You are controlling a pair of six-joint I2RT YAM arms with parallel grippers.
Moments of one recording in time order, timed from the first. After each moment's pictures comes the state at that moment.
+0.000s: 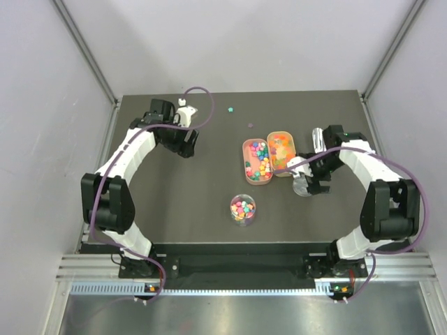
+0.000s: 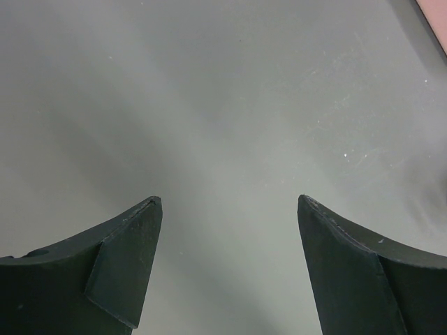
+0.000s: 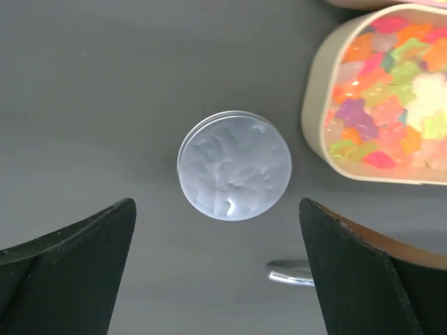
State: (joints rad) left arm -0.19 1.67 1.40 -0.71 0.30 0.32; right arm 0.07 1.54 1.12 -1.10 -0.49 -1.73
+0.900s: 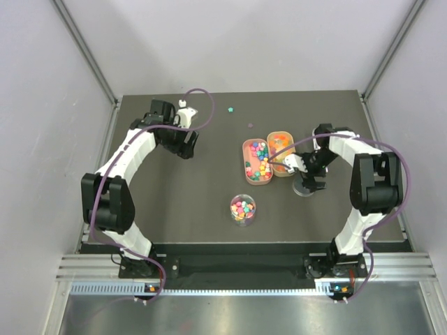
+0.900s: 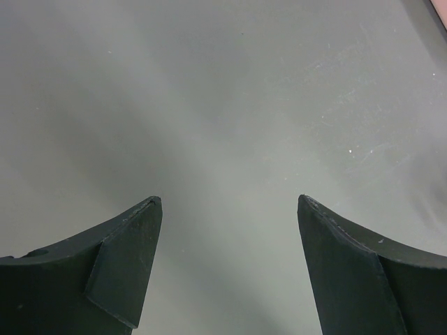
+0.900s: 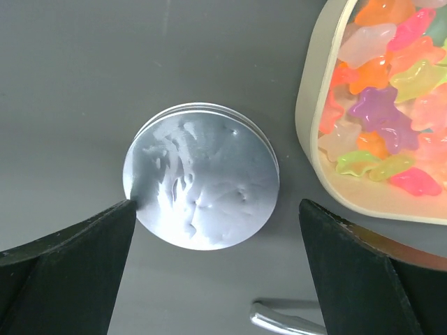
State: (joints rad) left arm -0.19 1.66 1.39 -0.71 0.29 0.33; right arm 0.07 1.81 1.21 -1.02 -0.42 -1.73
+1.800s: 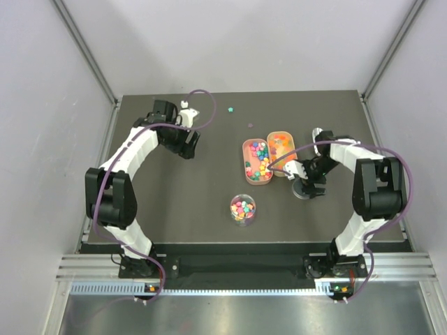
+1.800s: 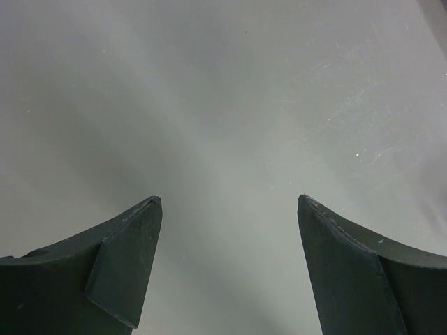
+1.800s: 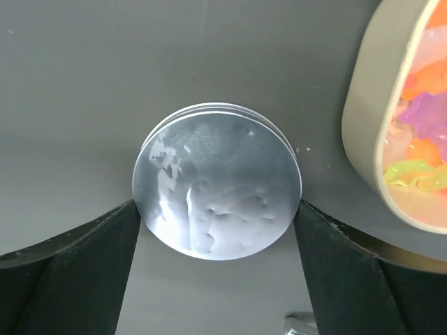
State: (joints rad) left arm -0.19 1.71 1.41 -0.71 0.28 0.34; right arm 0.07 1.75 1.10 -0.96 -0.42 -1.70
